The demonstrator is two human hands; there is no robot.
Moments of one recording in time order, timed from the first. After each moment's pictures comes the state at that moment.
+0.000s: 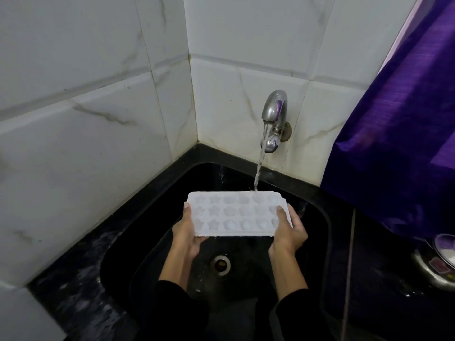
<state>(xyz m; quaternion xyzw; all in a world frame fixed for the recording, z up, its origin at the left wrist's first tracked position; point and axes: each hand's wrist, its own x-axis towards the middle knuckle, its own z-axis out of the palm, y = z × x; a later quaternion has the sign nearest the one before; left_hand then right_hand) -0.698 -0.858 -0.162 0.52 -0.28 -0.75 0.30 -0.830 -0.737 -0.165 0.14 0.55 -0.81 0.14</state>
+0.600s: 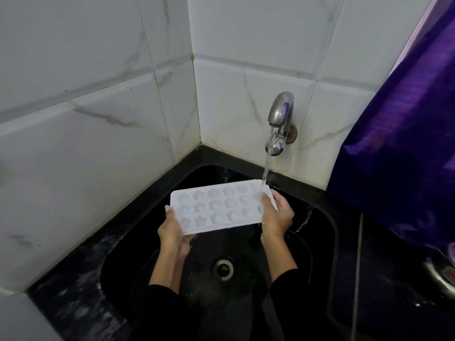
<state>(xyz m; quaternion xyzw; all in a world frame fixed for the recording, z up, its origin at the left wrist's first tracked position) -0.687 -0.877 -0.152 0.53 -0.26 -0.72 0.38 -0.838 -0.783 -0.157 0.03 0.66 -0.74 0.14</state>
